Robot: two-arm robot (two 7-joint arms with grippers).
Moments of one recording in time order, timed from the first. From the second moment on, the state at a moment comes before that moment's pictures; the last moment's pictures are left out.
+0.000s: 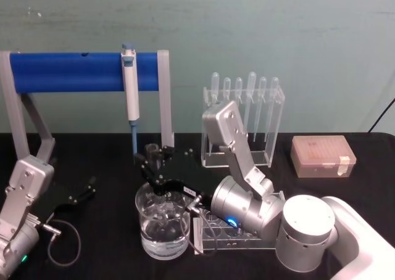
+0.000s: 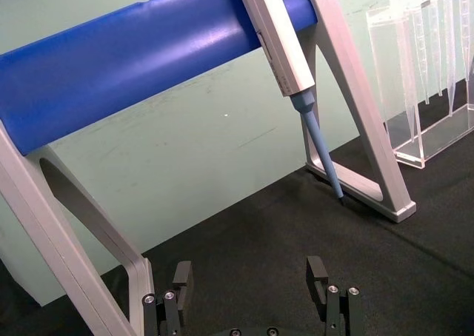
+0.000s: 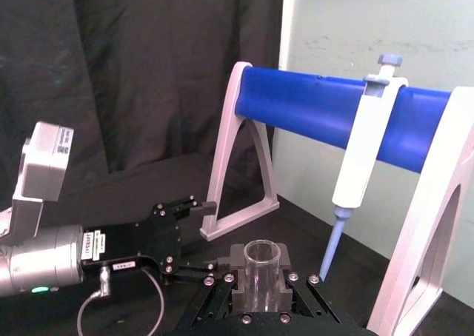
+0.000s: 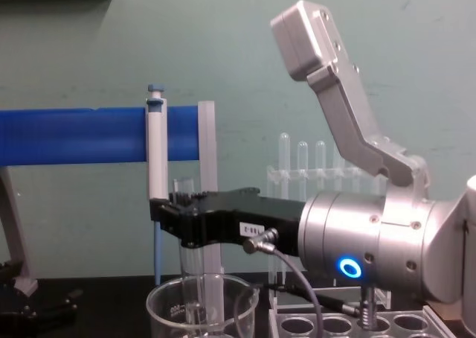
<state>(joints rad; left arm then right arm) -0.20 0.60 0.45 -1.41 -0.25 -0.12 0.03 0.41 0.21 -0.57 -1.47 0.31 0.12 0.39</state>
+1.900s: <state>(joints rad) -0.20 0.60 0.45 -1.41 -0.25 -0.12 0.03 0.39 0.20 -0.56 -1.47 0.29 0.12 0.39</state>
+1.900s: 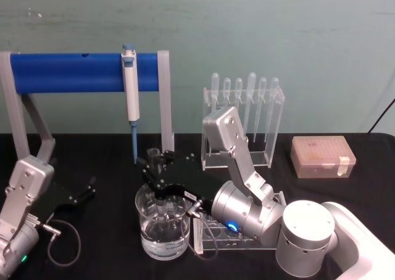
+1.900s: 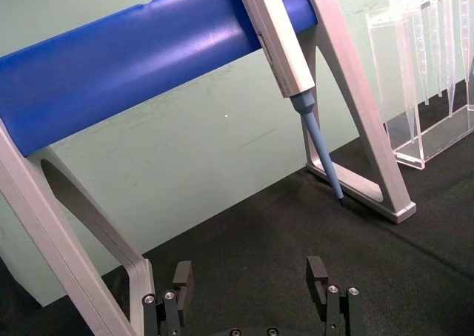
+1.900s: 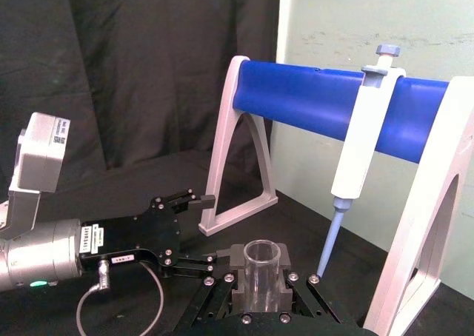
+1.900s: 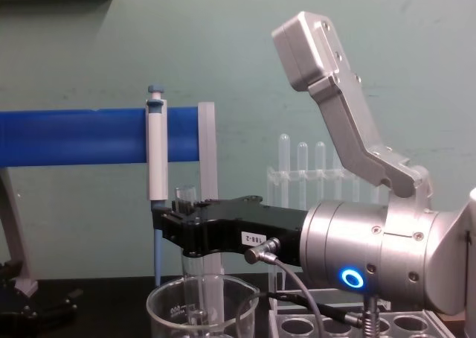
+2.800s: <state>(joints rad) -0.20 0.60 0.45 -1.41 -0.25 -0.12 0.03 0.39 0.20 -0.56 -1.47 0.29 0.12 0.39</state>
